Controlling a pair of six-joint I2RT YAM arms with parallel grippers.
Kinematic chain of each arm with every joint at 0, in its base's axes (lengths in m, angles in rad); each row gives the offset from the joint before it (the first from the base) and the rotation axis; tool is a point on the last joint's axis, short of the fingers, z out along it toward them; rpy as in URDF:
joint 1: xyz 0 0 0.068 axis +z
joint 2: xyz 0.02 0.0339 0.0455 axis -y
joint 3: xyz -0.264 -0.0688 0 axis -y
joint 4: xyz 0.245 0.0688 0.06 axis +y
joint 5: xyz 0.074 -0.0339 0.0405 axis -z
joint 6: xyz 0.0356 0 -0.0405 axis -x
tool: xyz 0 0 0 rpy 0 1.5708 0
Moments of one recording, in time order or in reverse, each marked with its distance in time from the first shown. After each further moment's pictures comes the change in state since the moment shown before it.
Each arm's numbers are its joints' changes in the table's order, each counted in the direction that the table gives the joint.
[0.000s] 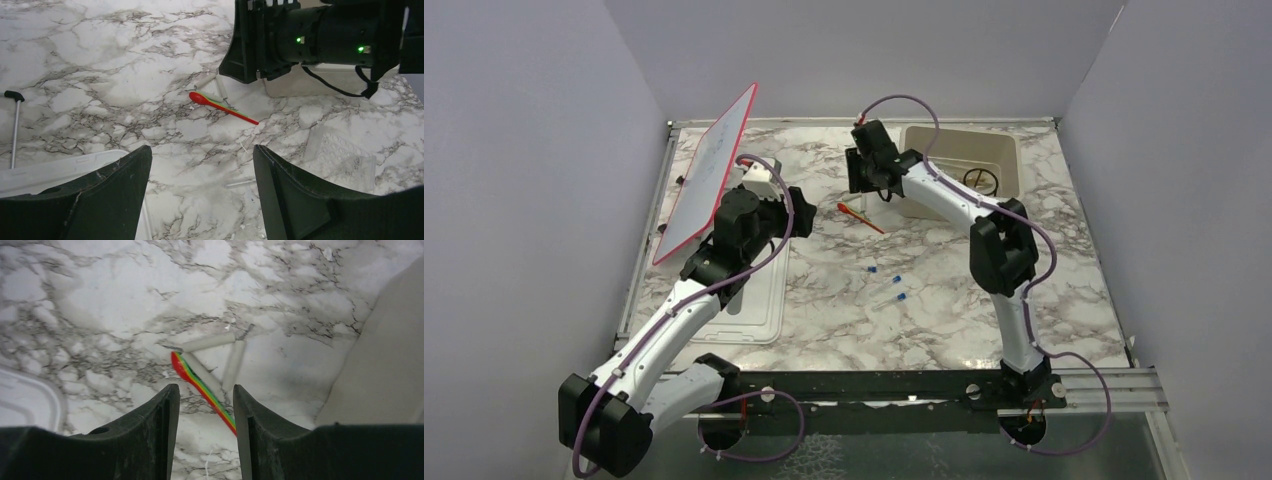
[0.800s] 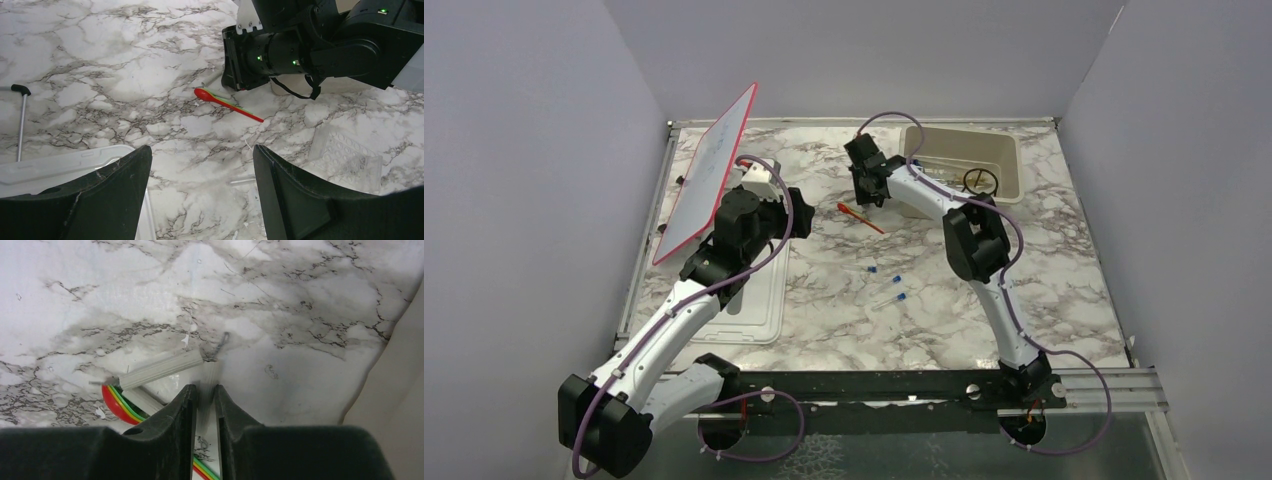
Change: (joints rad) left arm 0.000 0.003 0.000 0.023 -0.023 -0.009; right arm -0.013 -0.261 0.151 0.097 0.079 0.011
